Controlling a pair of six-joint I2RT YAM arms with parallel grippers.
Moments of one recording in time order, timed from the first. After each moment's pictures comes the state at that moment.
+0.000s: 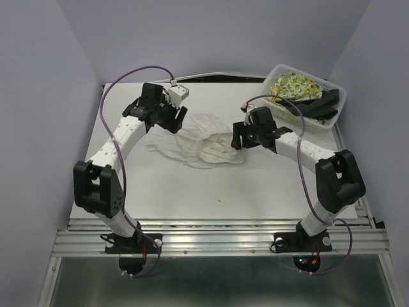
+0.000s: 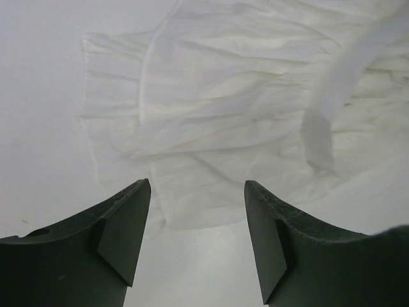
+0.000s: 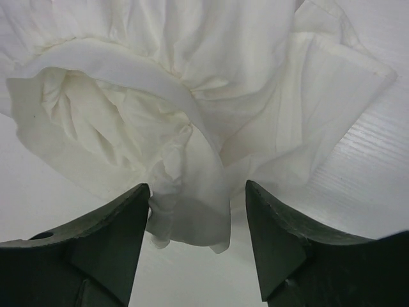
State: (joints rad) left arm -0.27 1.66 1.43 -0.57 0.25 0.31; right arm 0.43 1.67 1.11 -0.20 -0.17 0.23
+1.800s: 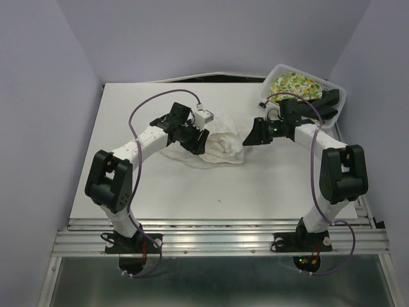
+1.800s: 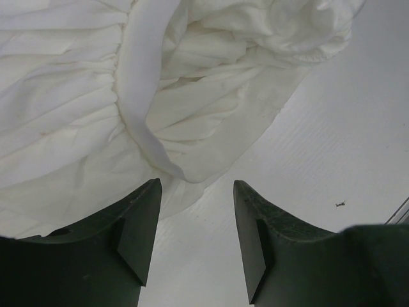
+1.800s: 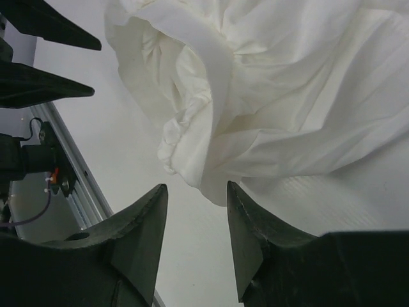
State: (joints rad) left arm -0.49 1.69 1.25 -0.48 0.39 0.15; right arm 0.14 1.72 1.16 -0.33 -0.87 0.08
